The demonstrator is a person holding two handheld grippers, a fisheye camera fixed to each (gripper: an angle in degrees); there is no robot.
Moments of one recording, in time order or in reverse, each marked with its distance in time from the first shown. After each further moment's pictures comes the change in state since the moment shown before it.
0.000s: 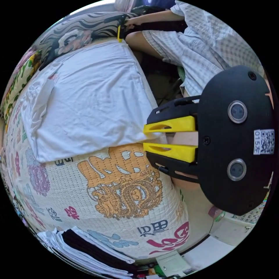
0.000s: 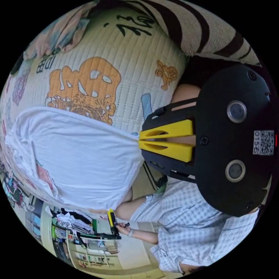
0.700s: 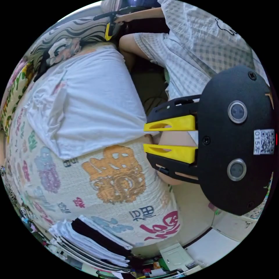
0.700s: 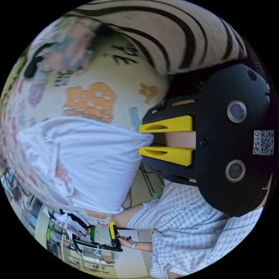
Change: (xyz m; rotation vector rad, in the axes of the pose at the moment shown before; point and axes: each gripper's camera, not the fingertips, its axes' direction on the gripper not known) left arm 0.023 0.020 -0.073 0.068 -0.041 0.053; right arm -0.024 0.018 -0.082 0.145 0.216 -0.077
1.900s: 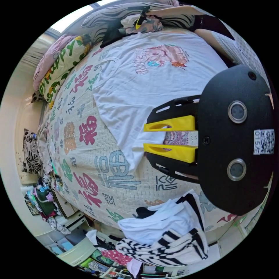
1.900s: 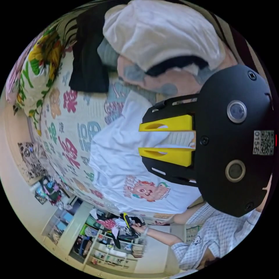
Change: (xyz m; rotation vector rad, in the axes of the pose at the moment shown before) left arm -0.124 -0.204 -0.016 0.346 -0.114 -0.219; right arm 0.159 -0.149 -0.043 0.316 -0.096 0.080
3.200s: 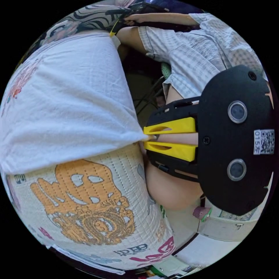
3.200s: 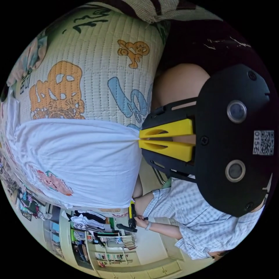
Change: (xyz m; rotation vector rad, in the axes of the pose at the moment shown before) left arm 0.060 0.229 0.037 -0.623 0.145 0.115; right arm -0.038 0.276 0.076 -0.352 -0.094 0.174
